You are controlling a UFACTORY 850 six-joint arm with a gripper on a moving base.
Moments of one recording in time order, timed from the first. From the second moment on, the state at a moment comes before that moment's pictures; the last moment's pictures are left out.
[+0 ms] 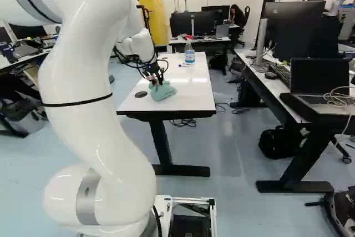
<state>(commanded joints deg) 5.1 -17.2 -65.1 0.0 -21.1 0.0</state>
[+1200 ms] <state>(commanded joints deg) -4.3 -5.6 -54.0 0.0 -21.1 0.0</state>
